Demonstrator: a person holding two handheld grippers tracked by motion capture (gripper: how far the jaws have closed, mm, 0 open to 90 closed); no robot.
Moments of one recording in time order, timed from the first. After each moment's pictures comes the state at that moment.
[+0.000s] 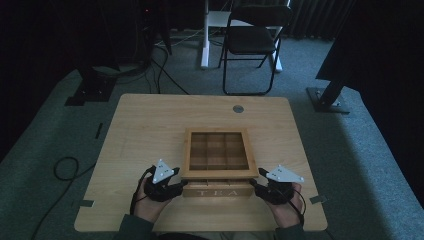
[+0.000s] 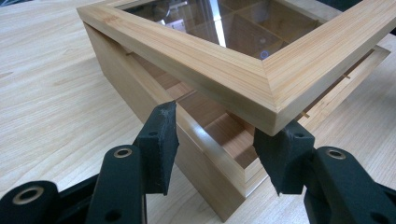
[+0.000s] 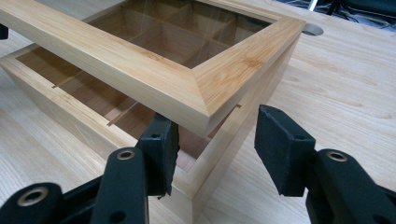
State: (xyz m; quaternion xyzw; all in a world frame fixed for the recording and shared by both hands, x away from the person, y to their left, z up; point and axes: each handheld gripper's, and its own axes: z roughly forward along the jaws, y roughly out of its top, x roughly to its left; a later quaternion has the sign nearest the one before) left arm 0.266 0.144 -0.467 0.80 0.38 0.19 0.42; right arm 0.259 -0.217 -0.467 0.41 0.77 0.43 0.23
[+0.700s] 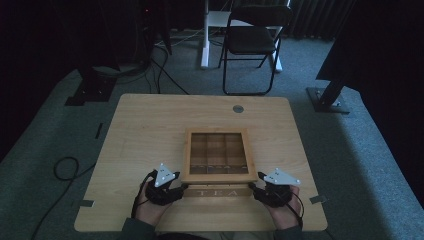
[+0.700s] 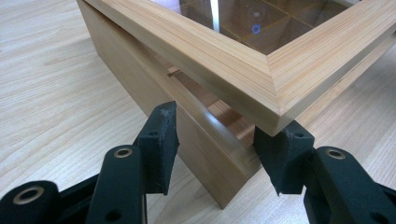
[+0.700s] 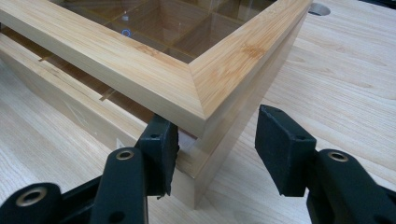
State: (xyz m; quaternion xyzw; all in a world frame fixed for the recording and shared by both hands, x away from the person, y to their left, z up) left arm 0.263 0.143 -0.484 0.80 0.39 0.18 0.42; right arm 0.257 -0.215 -0.481 0.41 0.78 0.41 0.23
